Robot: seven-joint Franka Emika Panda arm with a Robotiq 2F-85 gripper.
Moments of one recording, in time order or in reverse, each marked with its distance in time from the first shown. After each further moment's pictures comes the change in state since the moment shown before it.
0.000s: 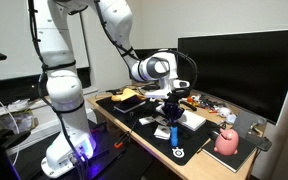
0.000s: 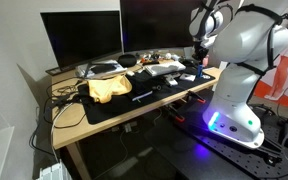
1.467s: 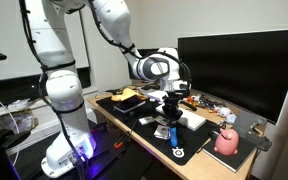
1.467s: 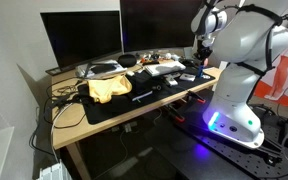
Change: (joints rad) arm -0.032 -0.033 -0.015 -0.021 0.180 0.001 -0.024
